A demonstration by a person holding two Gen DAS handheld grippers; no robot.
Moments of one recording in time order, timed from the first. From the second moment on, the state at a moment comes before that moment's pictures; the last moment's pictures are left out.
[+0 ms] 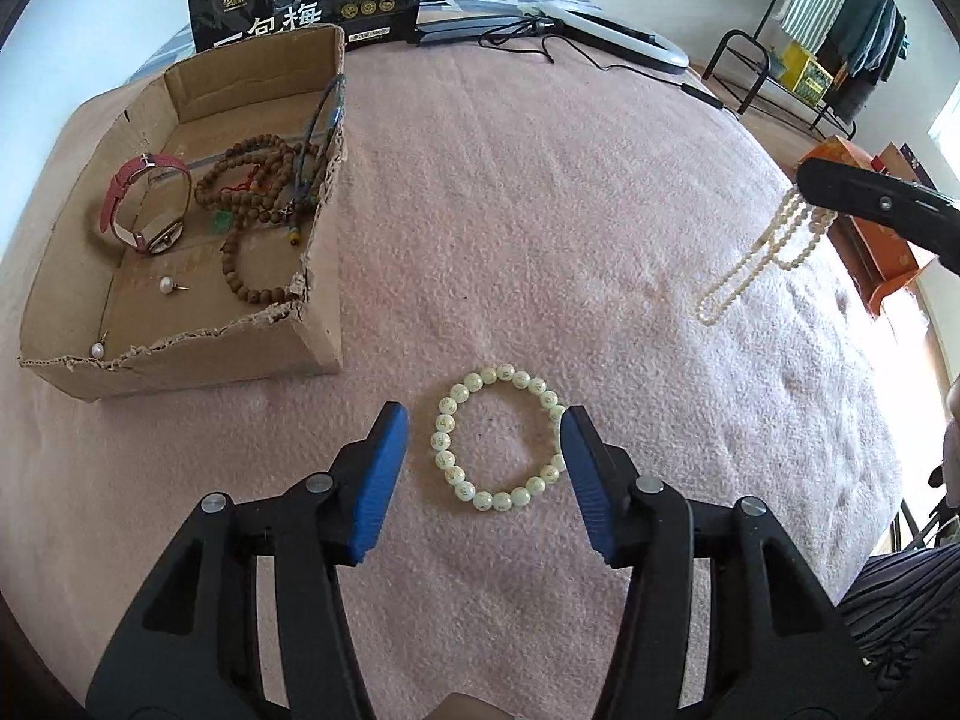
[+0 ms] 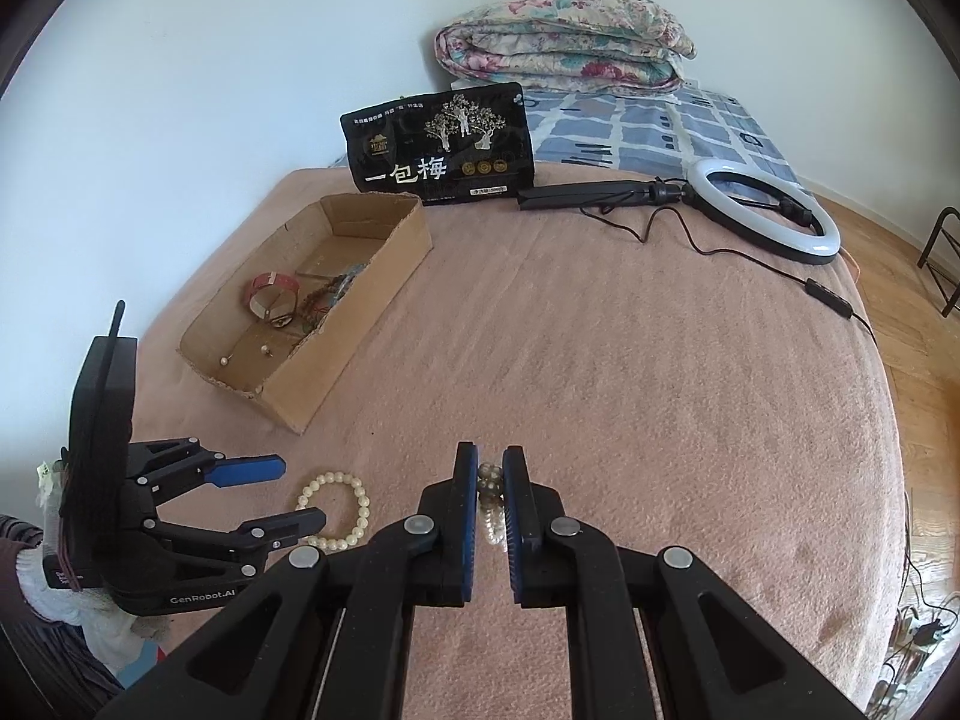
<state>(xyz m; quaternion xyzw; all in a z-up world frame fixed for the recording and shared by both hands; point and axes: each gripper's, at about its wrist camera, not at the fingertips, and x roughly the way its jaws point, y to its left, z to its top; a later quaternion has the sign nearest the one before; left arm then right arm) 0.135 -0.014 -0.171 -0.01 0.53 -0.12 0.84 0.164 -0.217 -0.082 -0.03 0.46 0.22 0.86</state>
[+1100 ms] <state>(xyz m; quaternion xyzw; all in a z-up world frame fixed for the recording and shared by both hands) 0.122 -0.014 -0.147 -0.03 0.48 -0.12 0.87 0.156 -0.217 -0.068 -0.03 0.44 0.21 0.87</state>
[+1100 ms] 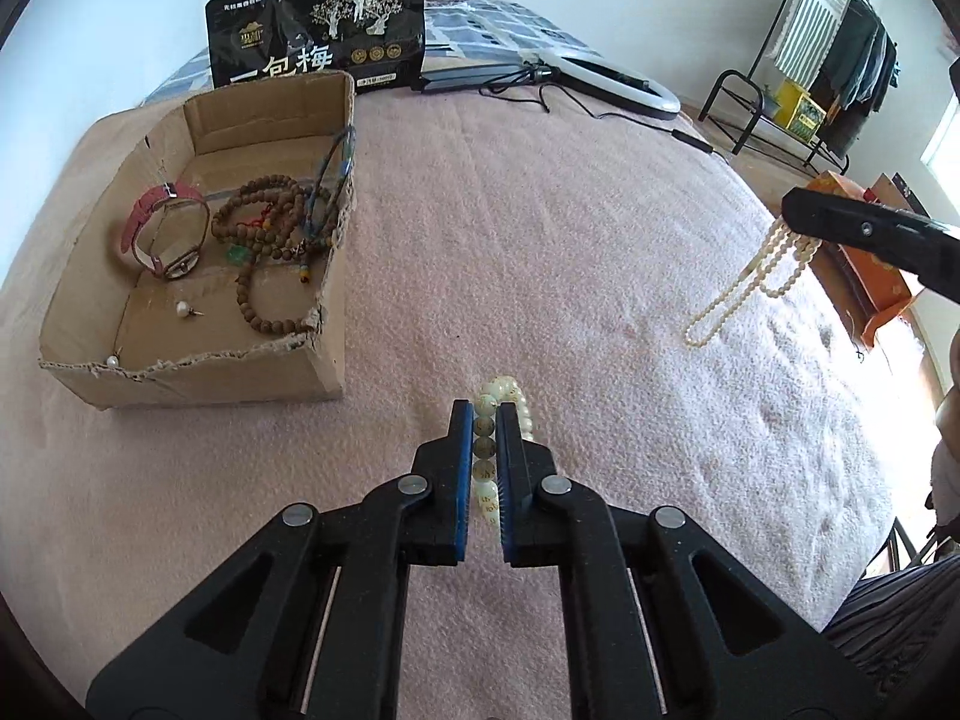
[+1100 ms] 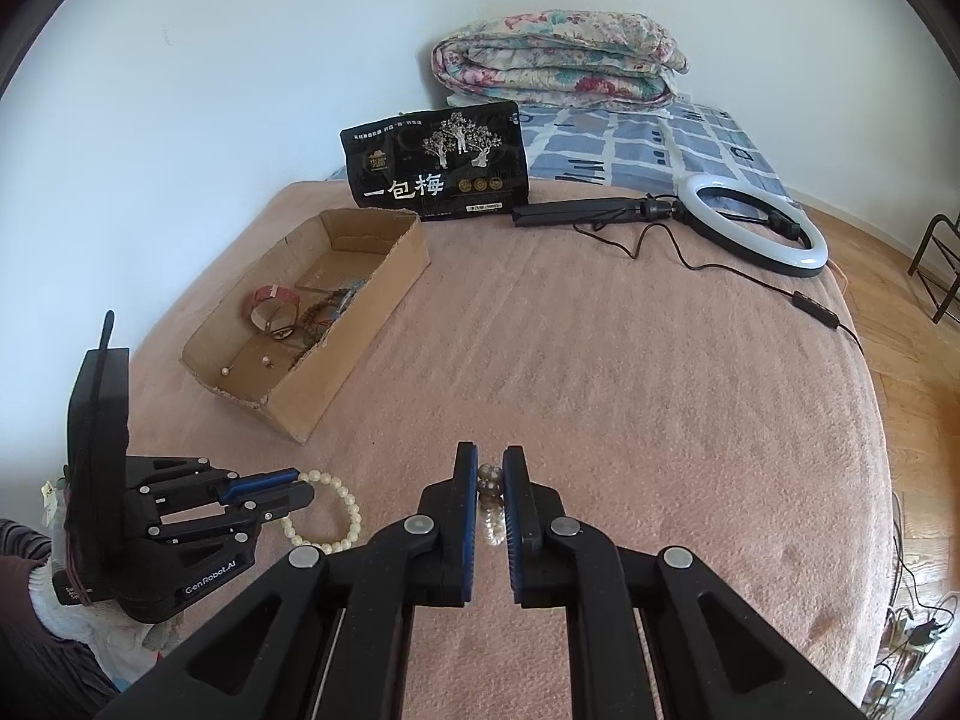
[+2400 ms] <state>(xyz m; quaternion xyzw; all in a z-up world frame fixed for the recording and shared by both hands) 0.187 0.121 -0.057 -0.09 0.39 -0.07 0.91 0.225 -0.051 0.002 -0.05 0.38 0.31 0.87</state>
